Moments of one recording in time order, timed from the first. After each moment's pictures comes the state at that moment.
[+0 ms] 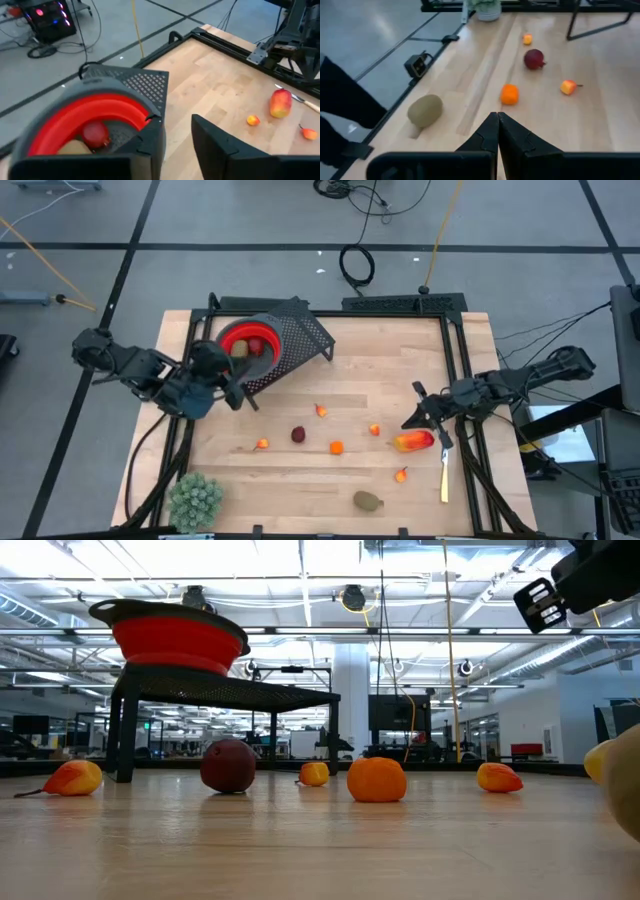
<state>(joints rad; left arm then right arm) -0.47 1.14 1.41 -1.18 -0.91 -0.93 0.32 0.56 0.44 -0.28 -0.08 0.12</state>
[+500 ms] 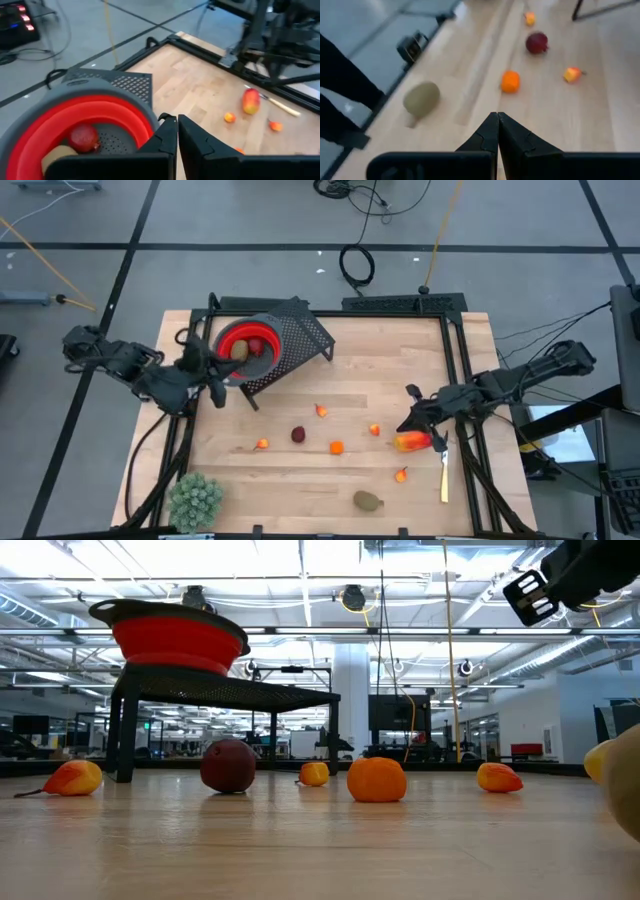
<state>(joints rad) -0.45 0.89 1.20 -0.94 -0.80 -0.71 0.35 0.76 0.59 -0.40 -0.03 0.12</state>
